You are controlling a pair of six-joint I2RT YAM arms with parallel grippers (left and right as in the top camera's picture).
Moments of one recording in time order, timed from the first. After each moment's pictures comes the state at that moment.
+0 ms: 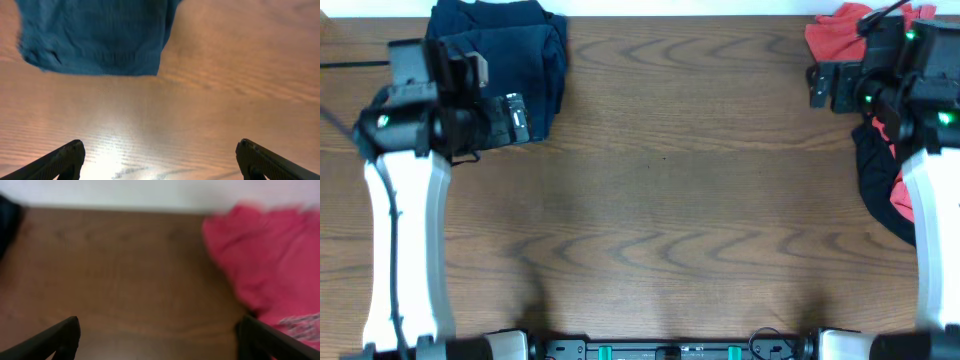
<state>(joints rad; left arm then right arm) 0.11 1.50 1.57 -1.16 0.19 -0.10 -0.10 1.50 1.48 -0.74 -0.21 -0.06</state>
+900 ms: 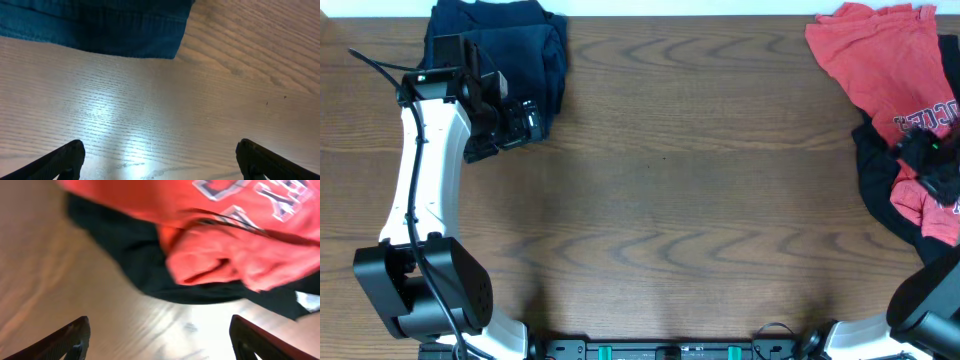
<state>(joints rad) 0.11 1.75 1.57 -1.17 0.19 -0.17 -0.54 1.69 1.38 -1.00 0.02 0.34</state>
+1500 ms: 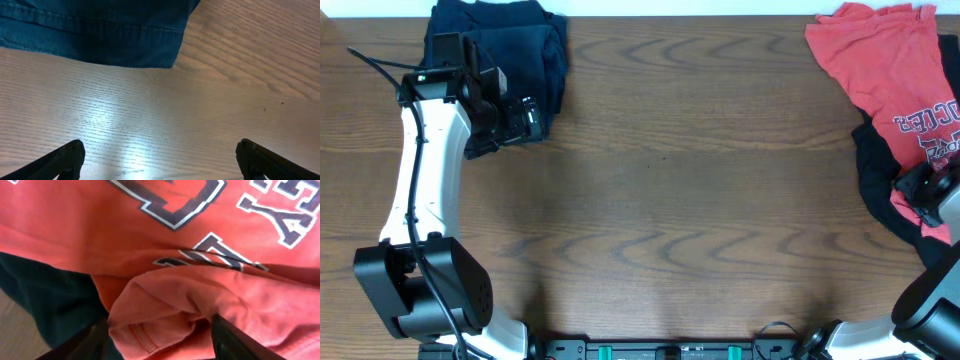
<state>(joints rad) 0.11 1.75 1.57 -1.14 0.19 -0.17 -0.64 1.69 0.97 -0.39 0.02 0.32</state>
